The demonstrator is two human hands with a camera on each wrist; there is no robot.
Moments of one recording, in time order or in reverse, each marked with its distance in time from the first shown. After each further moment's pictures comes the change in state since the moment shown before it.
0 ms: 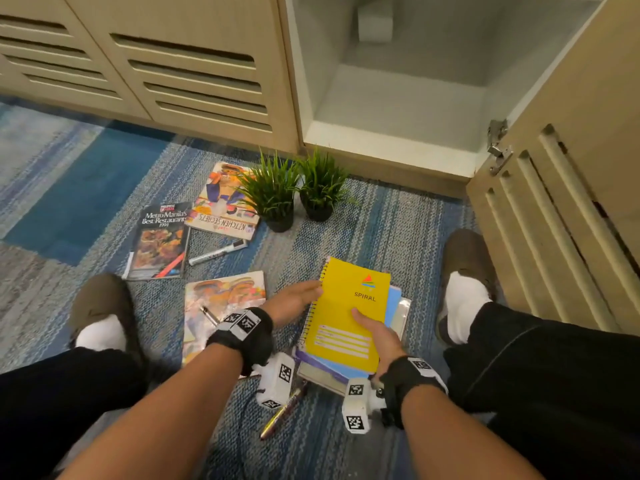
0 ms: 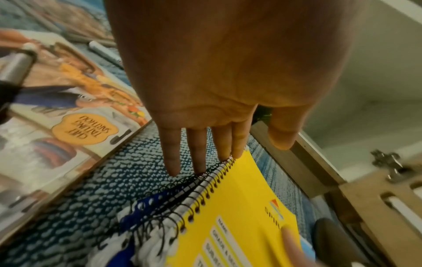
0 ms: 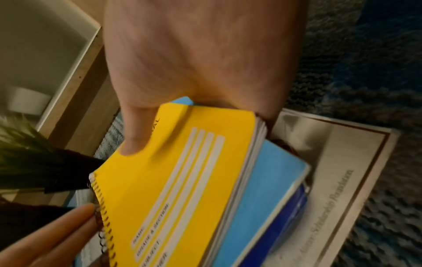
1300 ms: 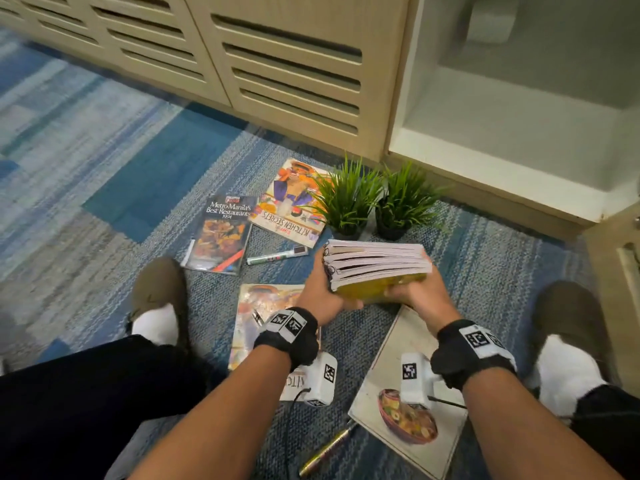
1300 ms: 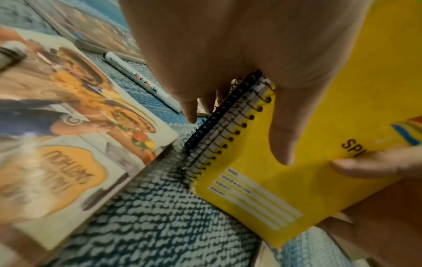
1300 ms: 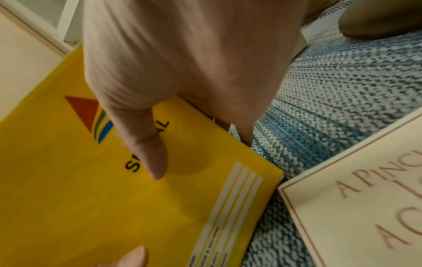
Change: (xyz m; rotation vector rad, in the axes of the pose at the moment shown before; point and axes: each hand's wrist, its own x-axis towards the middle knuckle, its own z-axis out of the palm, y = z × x) left_hand 0.043 -0.033 -0.064 -0.263 0.405 0.275; right_hand 0.031 -0.109 0.120 -0.579 -0.241 -0.577
